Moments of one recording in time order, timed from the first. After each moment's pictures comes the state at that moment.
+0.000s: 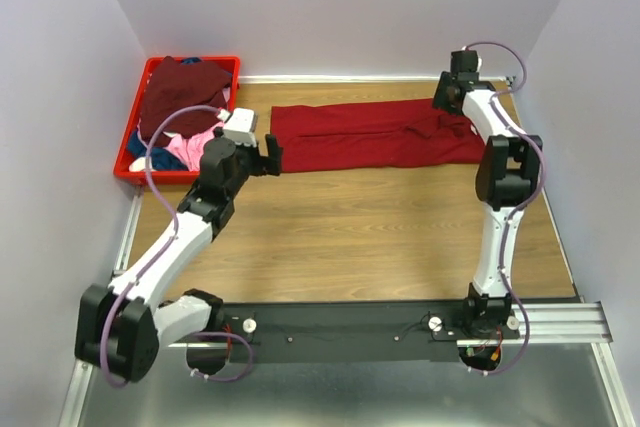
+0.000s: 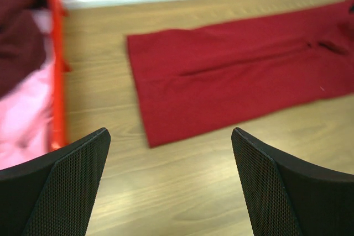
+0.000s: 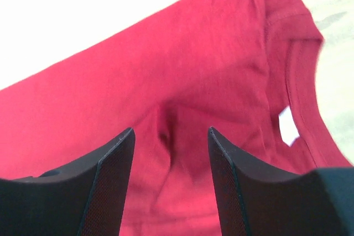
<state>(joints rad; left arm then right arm) -0.34 1.05 0.69 0.17 -0.05 -0.13 0.02 2.32 2.01 -0.49 0.20 0.26</state>
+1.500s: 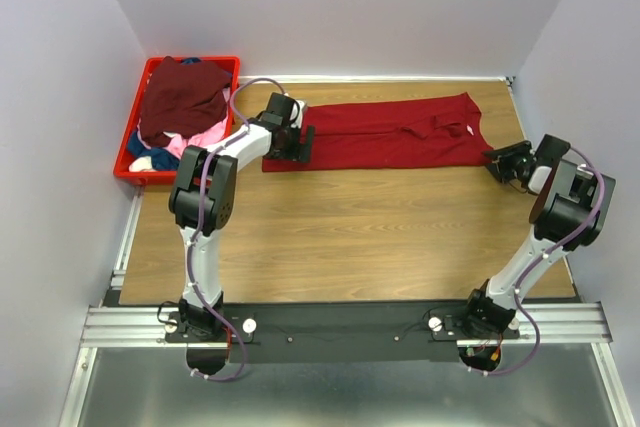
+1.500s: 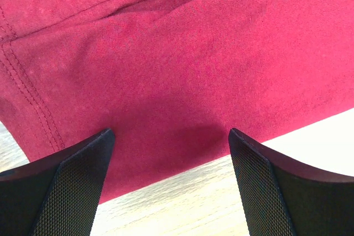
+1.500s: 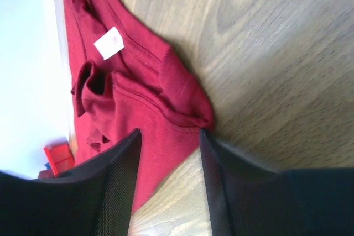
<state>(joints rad) -0.34 2.08 1.50 -0.39 0.11 -0.14 -0.49 1.93 0.99 0.22 -0.47 0.86</state>
